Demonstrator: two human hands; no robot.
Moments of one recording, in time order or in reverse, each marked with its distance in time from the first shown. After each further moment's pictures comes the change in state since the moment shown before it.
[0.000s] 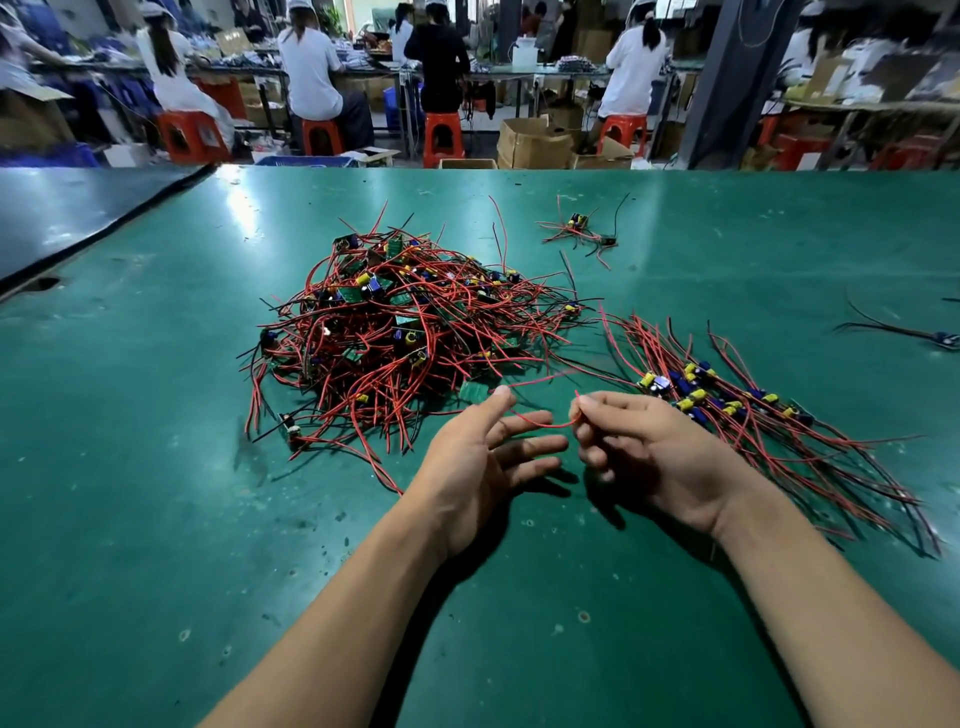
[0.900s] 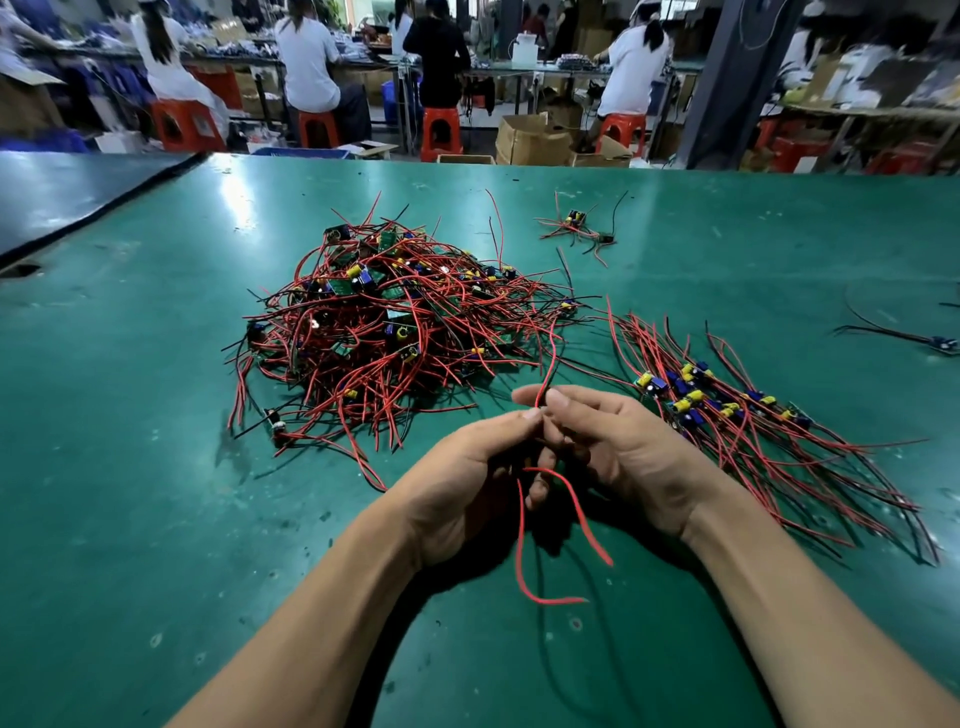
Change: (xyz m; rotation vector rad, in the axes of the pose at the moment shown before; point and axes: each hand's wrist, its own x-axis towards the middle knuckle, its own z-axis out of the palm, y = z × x) left_hand -0.003 -0.004 -0.010 0.065 -0.305 -0.114; right_hand 0.014 0.012 0.006 0.034 -0.146 -0.057
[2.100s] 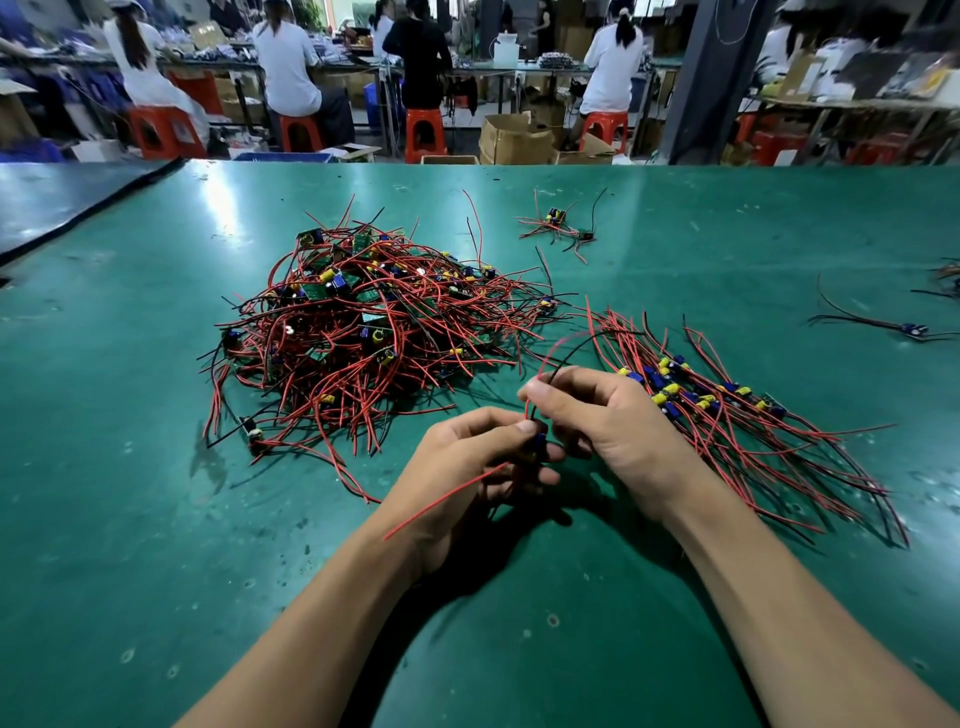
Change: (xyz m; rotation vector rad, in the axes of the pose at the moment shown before) left_hand 0.002 -0.007 0.009 0.249 0.159 0.166; right_hand -0.009 -0.007 0.002 -0.357 0.261 -0.194
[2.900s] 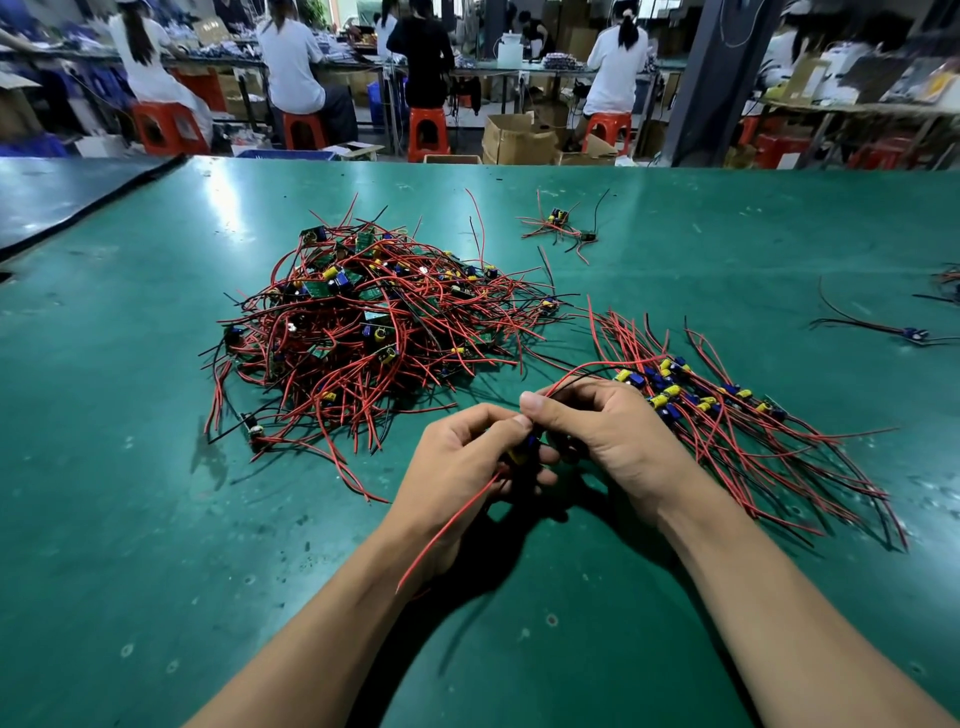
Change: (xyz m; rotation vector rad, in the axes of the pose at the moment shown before) left_hand -0.004 0.001 0.007 0.056 0.128 0.081; right_hand -0.004 -0.003 0.008 0.141 0.031 0.140
